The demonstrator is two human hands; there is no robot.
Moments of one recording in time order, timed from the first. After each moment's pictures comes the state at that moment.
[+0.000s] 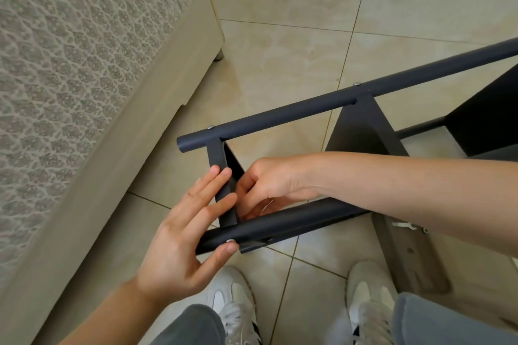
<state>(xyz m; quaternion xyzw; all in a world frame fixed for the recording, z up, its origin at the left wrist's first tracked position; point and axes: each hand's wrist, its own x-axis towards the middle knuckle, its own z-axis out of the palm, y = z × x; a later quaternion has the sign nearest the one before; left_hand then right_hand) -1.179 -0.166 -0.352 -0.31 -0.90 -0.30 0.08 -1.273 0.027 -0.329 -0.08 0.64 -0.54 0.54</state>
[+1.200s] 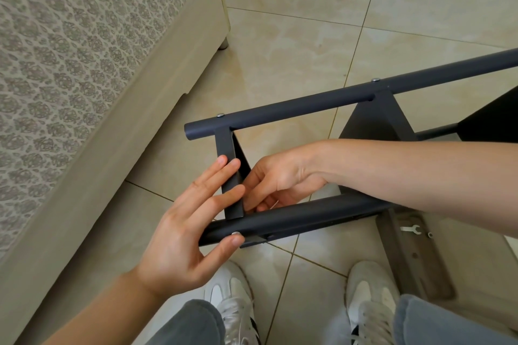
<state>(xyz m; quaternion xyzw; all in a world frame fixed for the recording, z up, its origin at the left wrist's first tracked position) -1.182 -0.166 -0.354 -0.30 -0.89 -0.33 0.07 -1.285 0.024 -0.339 -0.07 0.58 -0.51 0.63</state>
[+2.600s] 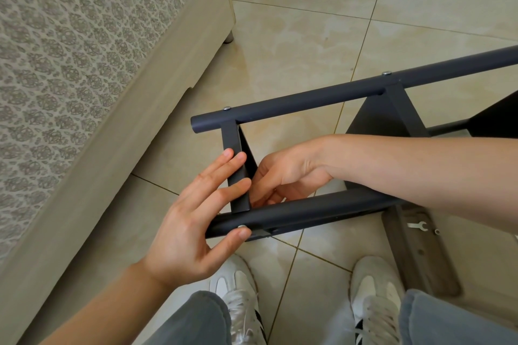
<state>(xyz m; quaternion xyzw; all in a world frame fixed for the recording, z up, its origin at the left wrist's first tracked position) -1.182 -0.167 -0.355 -0.30 -0.89 -0.32 0.07 -1.288 0.022 -0.347 -0.05 0.57 -0.48 0.66</state>
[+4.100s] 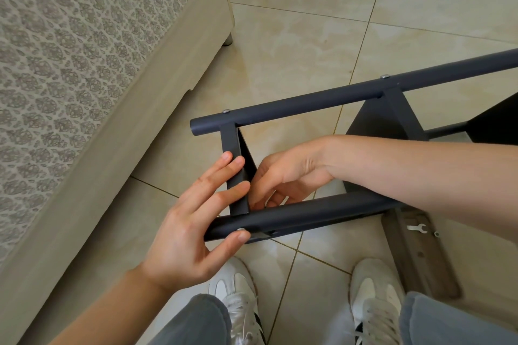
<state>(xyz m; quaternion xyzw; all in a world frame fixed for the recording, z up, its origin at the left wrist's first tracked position) -1.180 -0.167 -0.356 -0.29 -0.89 -0.34 0.07 -1.292 0.025 -0.344 -0.09 0.59 -0.45 0.66</state>
